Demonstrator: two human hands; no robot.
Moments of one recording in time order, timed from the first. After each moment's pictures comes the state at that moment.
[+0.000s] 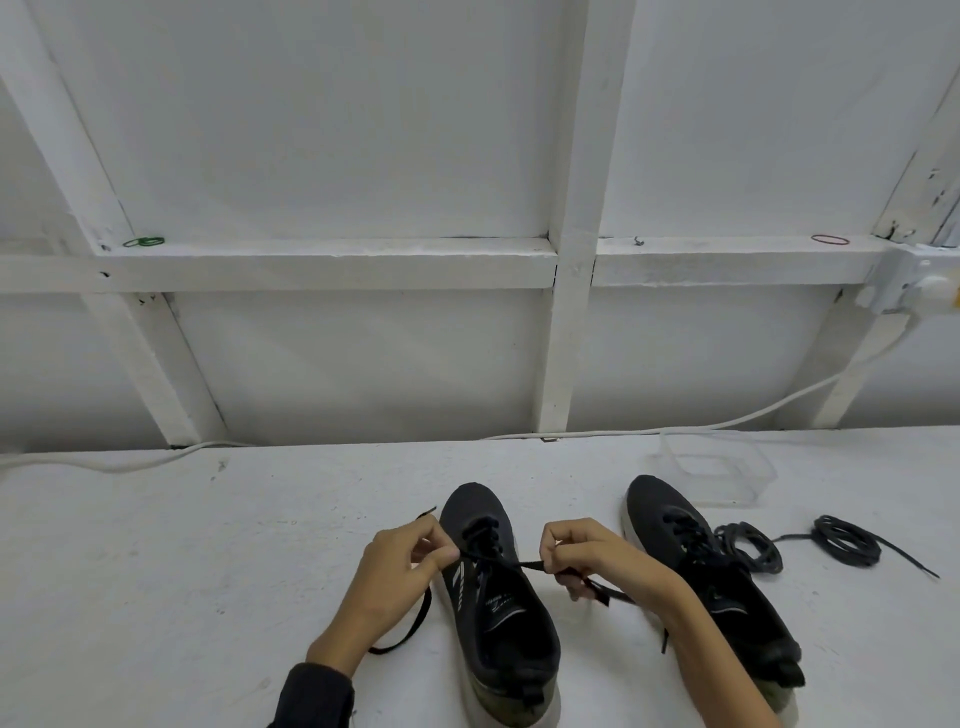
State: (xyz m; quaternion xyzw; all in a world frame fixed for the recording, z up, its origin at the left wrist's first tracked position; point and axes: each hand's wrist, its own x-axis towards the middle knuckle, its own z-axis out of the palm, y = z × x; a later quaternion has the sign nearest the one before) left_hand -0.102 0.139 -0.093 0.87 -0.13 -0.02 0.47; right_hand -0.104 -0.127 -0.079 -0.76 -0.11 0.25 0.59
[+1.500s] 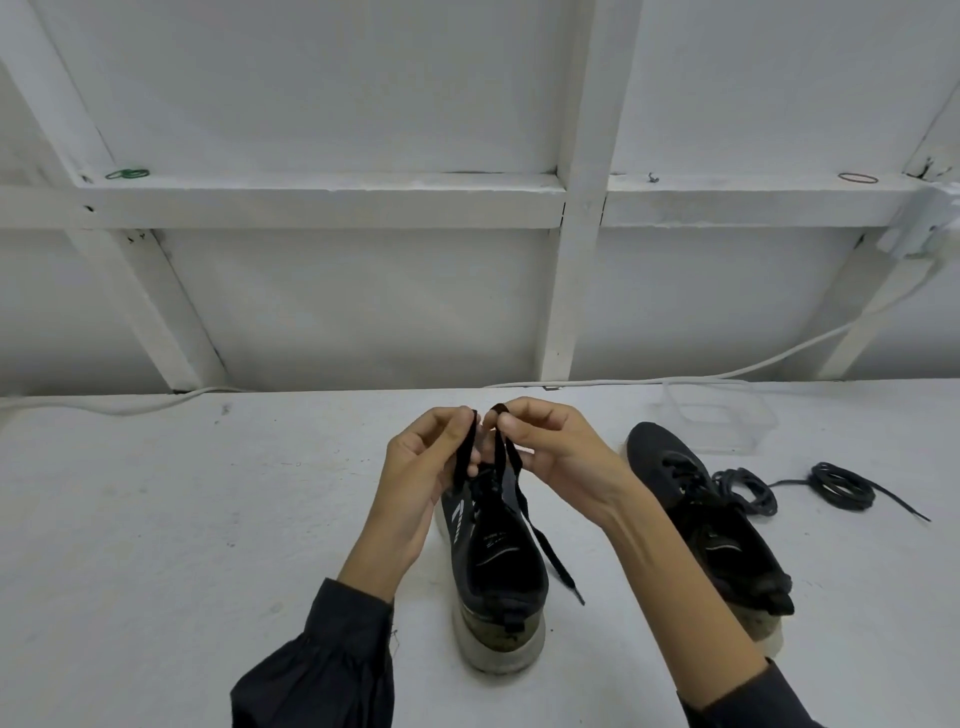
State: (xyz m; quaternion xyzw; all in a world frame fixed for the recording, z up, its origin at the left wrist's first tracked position) left_hand -0.130 0.097 -0.023 0.58 -0.05 -0.04 0.81; right_hand -0.115 -0.068 -0.017 -0.57 -0.13 0.13 0.80
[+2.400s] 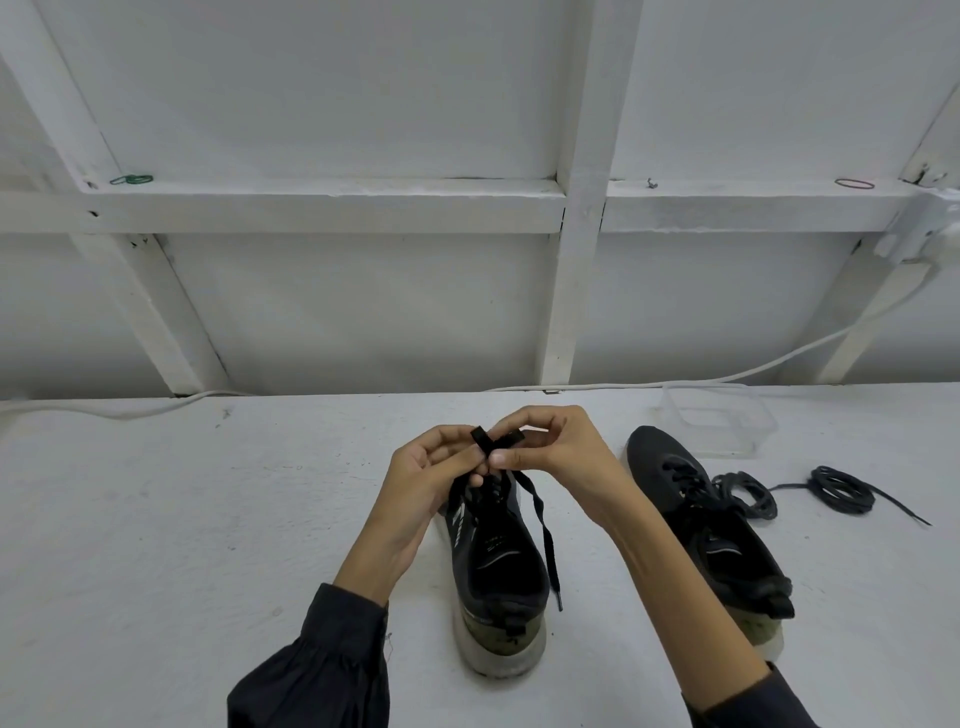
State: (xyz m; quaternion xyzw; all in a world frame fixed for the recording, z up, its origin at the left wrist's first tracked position) left_hand -0.125 0.104 -0.036 0.60 -0.02 -0.10 0.79; right_hand -0.114 -0.072 -0.019 -0.71 -0.10 0.05 0.70
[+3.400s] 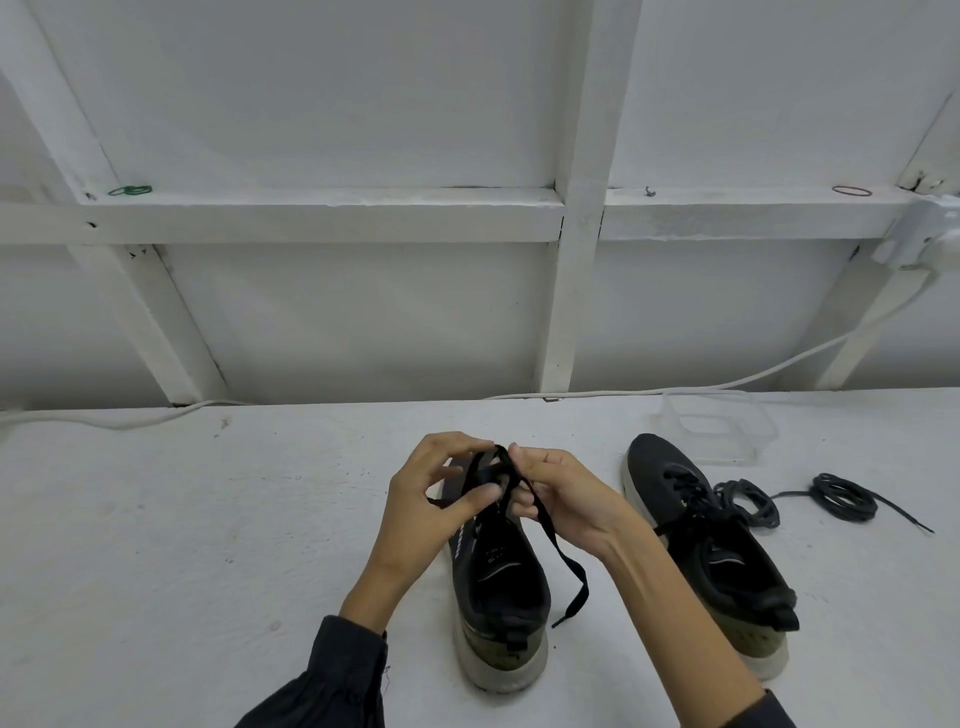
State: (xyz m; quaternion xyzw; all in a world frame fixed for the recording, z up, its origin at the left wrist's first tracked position) left_hand -0.124 0.108 -0.056 0.76 -0.19 0.10 0.61; right_hand -0.113 -0.068 -0.046 -0.55 -0.07 0.21 0.81
